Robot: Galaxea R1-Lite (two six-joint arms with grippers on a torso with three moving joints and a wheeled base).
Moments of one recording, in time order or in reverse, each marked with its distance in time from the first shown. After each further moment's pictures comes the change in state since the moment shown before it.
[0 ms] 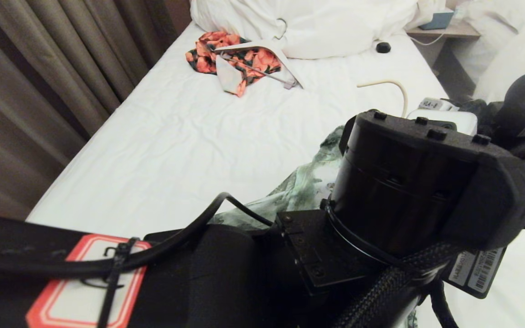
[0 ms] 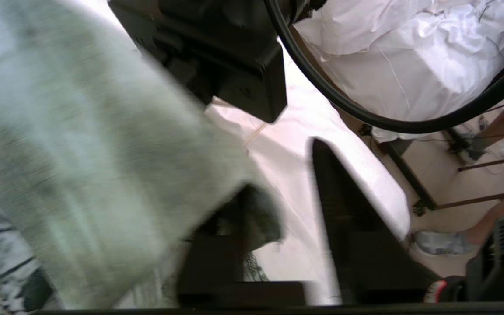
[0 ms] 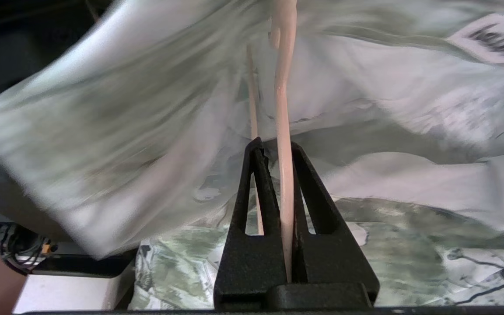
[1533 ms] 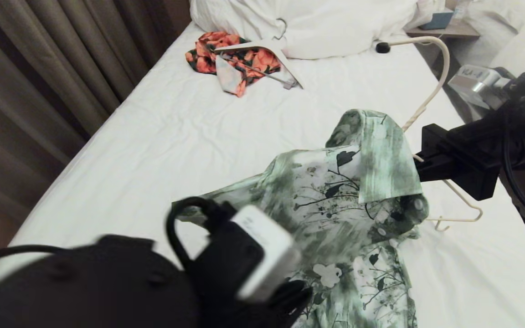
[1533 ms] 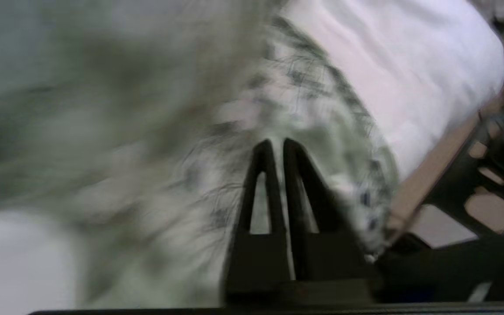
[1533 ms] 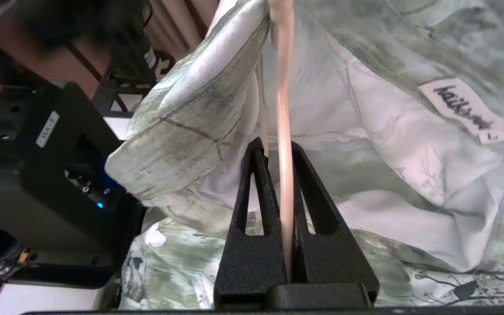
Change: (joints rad) left arm -0.049 -0.489 0.580 0.162 0.168 0.029; right arm 0.002 -0.114 0.020 -0.056 0.030 0.011
